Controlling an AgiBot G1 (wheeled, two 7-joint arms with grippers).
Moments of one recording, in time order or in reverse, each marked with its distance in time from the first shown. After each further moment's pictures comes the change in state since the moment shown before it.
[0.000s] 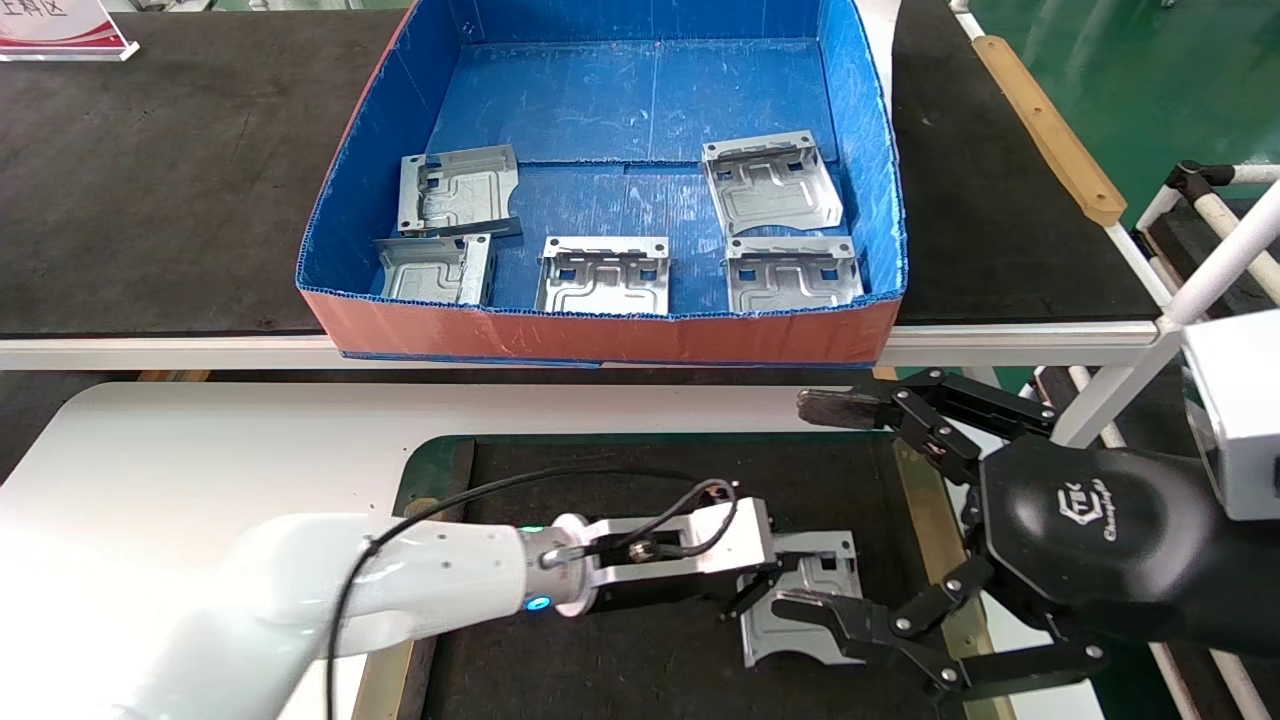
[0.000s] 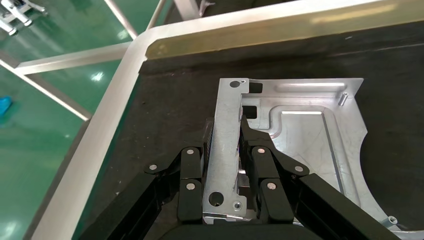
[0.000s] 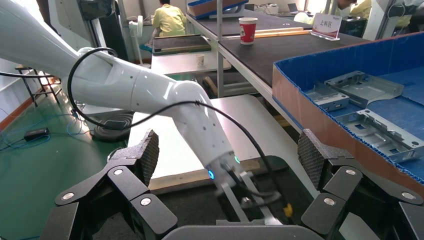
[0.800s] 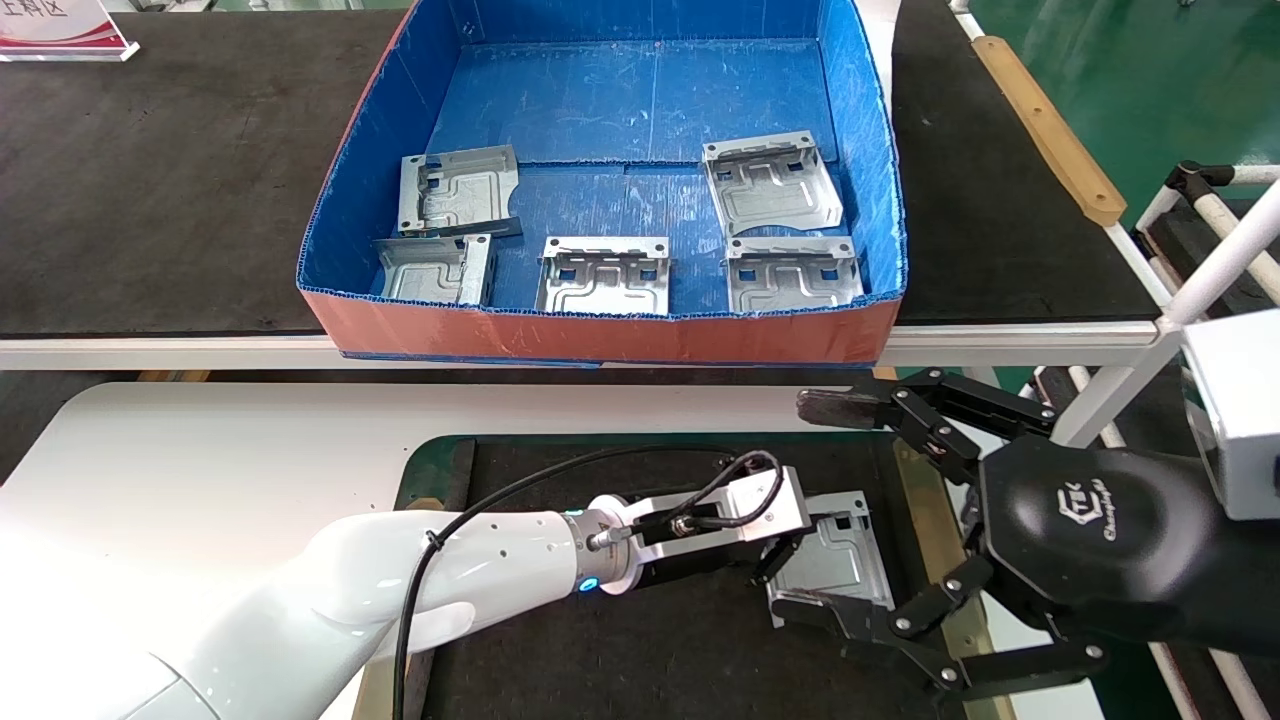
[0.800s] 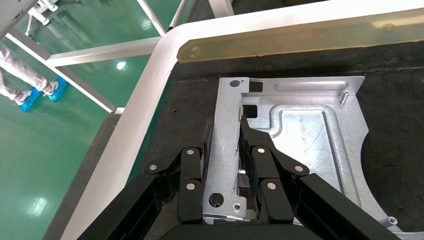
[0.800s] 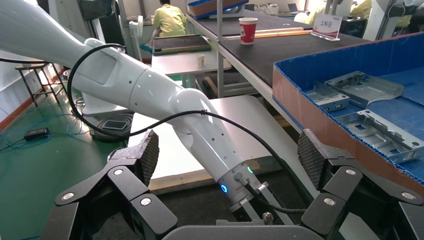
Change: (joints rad) left arm -0.067 0.044 0.360 0.016 -0.305 -0.309 0.036; right arm 0.000 0.000 0.000 0.000 0.000 0.000 0.000
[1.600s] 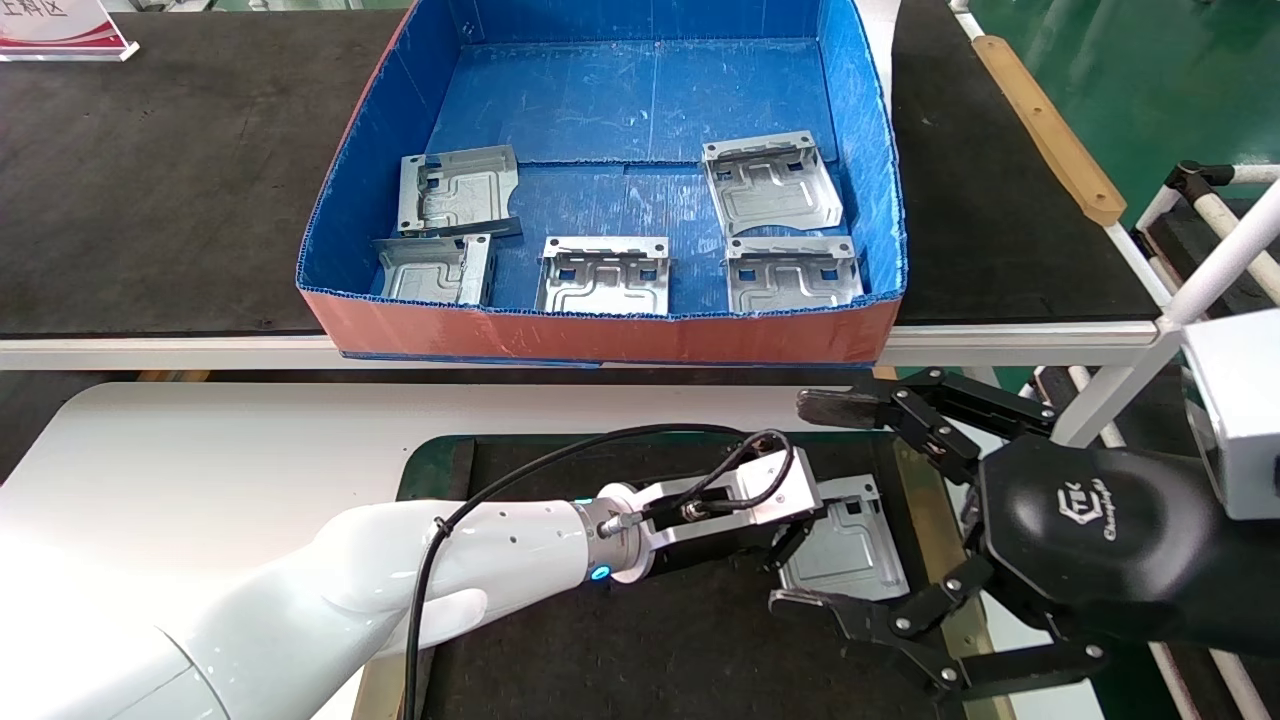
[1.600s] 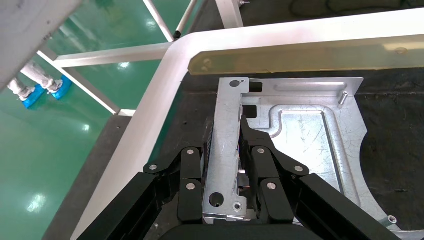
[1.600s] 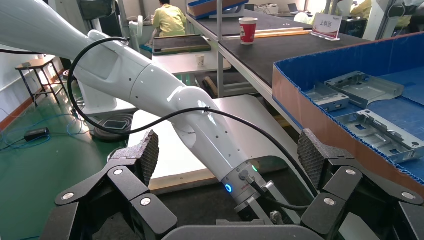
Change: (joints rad) left arm -0.055 -0.003 0.182 -0.021 -0.217 -0.101 0.031; right arm 0.000 0.000 0.000 0.000 0.000 0.000 0.000
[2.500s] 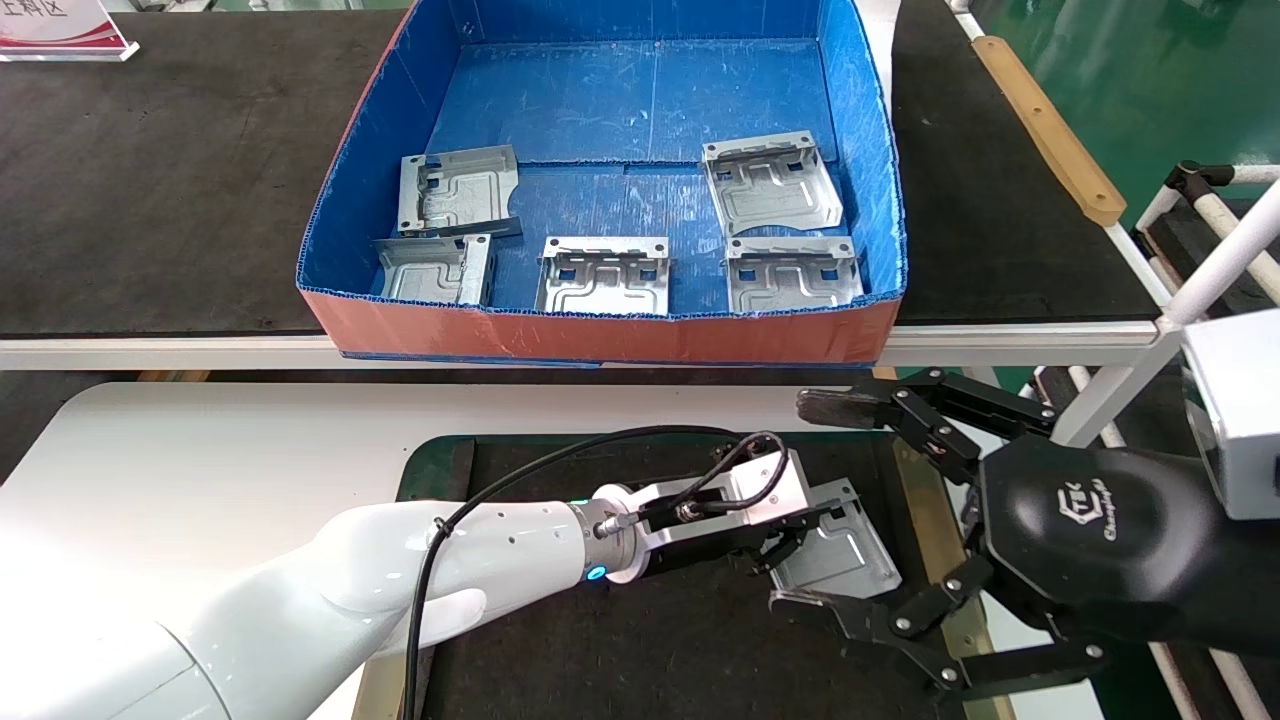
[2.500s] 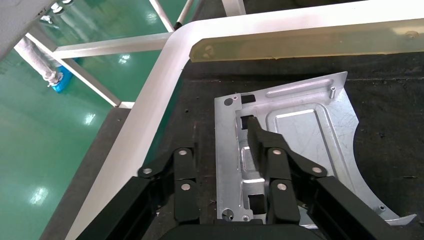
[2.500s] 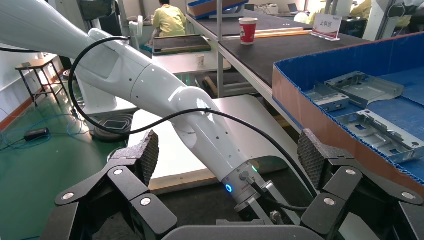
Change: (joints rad) left arm -0.011 -0.002 0.043 0.005 -0.035 -0.023 -0.003; right arm 0.000 0.000 0.000 0.000 0.000 0.000 0.000
